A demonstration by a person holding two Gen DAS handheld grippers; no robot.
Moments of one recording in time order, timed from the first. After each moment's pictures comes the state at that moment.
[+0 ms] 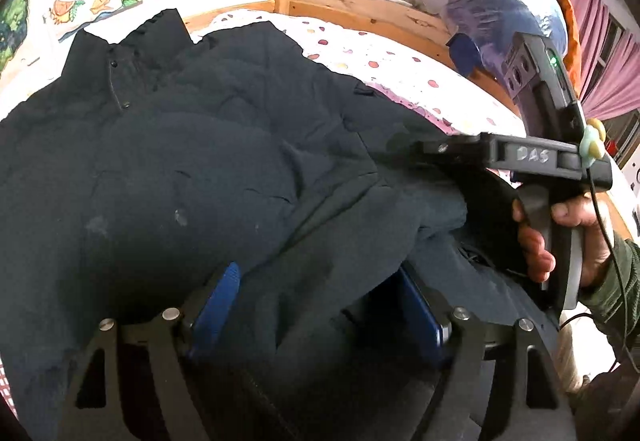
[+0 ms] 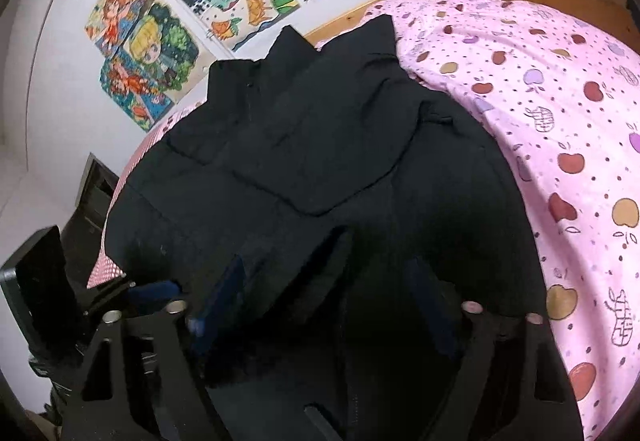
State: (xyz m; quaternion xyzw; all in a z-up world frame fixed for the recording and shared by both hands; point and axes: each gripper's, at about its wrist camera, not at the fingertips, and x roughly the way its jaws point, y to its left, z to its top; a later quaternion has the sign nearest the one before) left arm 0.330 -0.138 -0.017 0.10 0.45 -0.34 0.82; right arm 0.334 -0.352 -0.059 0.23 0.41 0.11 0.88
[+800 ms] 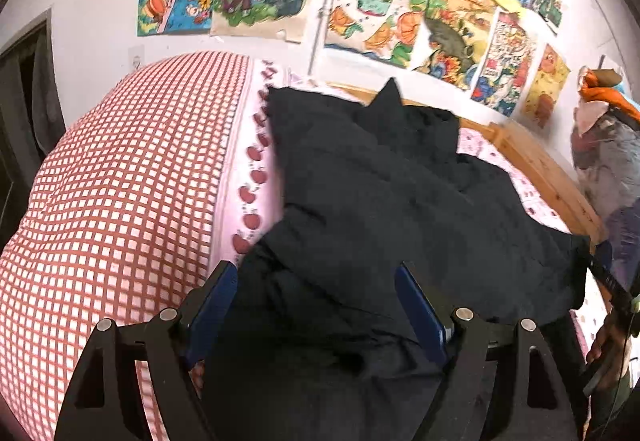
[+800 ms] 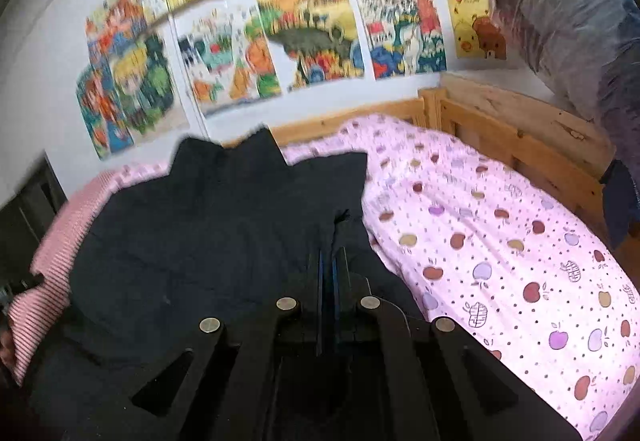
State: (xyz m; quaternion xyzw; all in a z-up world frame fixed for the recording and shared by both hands) left arm 0.378 0.074 0.031 -0.09 0.38 -0.03 0.92; right arm 0.381 -0.370 0.026 0.08 0.30 -0.02 0.95
